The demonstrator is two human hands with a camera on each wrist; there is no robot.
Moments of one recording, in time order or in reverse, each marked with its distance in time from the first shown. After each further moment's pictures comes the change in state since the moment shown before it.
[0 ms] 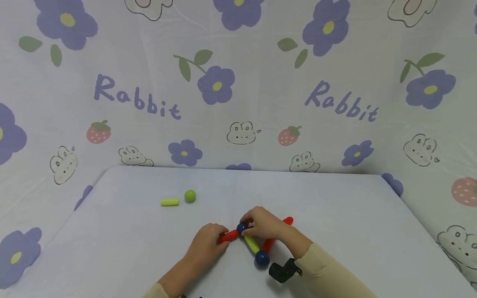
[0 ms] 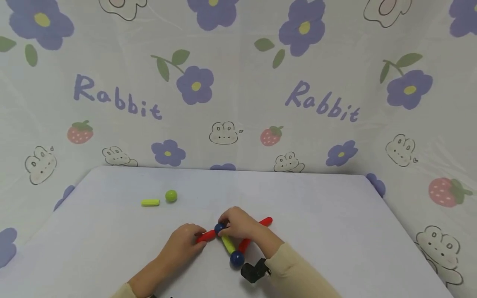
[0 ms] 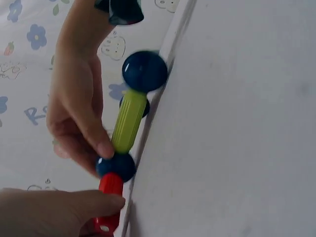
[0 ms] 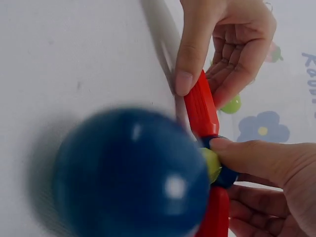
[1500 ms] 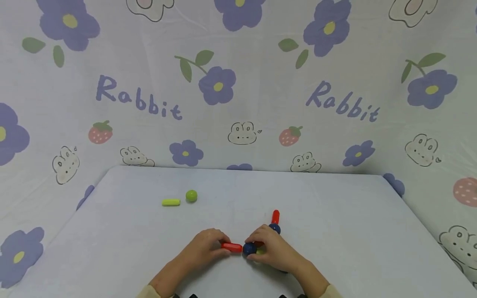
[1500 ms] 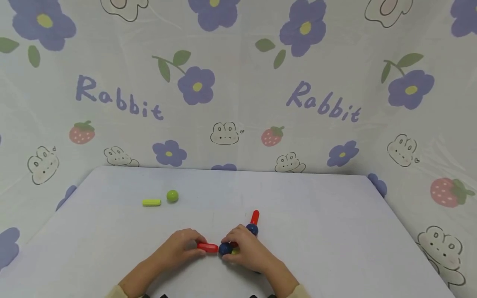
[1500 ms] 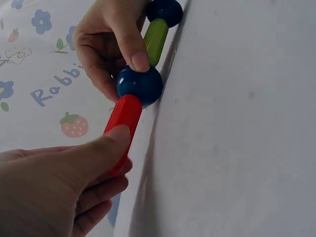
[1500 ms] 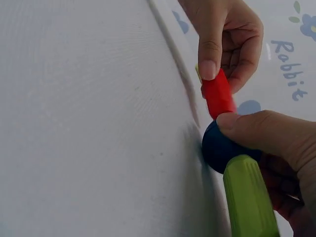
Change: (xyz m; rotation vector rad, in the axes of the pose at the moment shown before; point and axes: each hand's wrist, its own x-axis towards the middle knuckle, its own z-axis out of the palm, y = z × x) left_hand -0.008 -0.022 -0.018 -0.155 -0.177 0.206; right_hand -0.055 0.008 0.035 0.015 0.185 -0.116
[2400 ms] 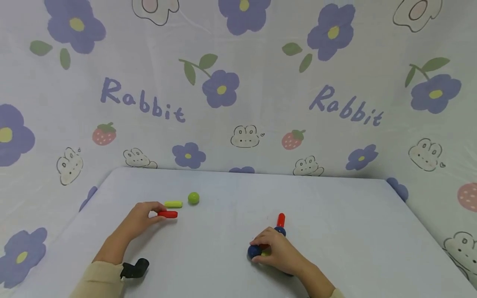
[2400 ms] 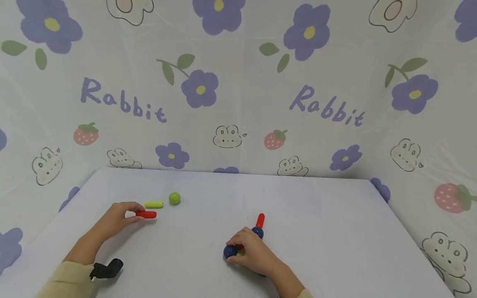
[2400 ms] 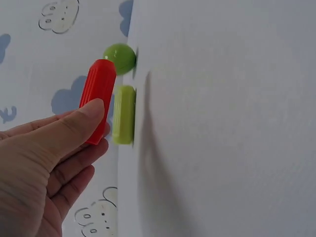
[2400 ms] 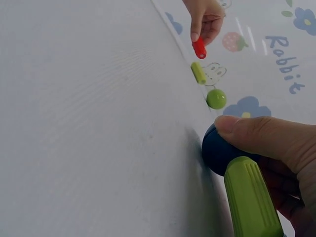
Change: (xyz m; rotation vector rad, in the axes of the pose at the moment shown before) left_hand -0.042 -0.112 -0.107 0.117 0.159 -0.286; right_hand 0.000 0.005 -0.002 0.028 0.005 0.007
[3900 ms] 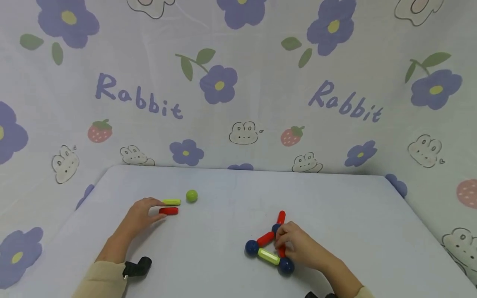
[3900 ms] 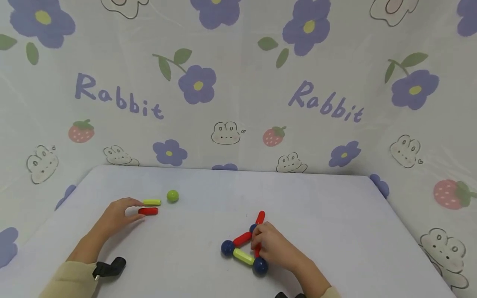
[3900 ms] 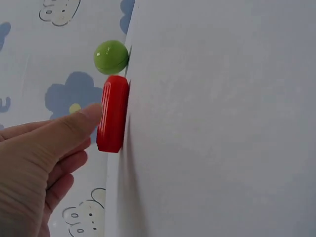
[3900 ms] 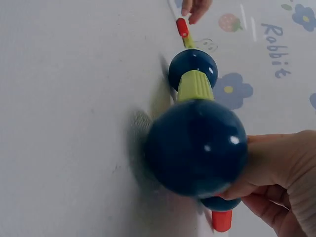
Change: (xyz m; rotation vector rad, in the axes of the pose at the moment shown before) left_hand 0.003 -0.006 0.012 0.107 0.064 -0.021; right_hand -0.026 0.017 -0.040 -0.163 -0.059 0.028
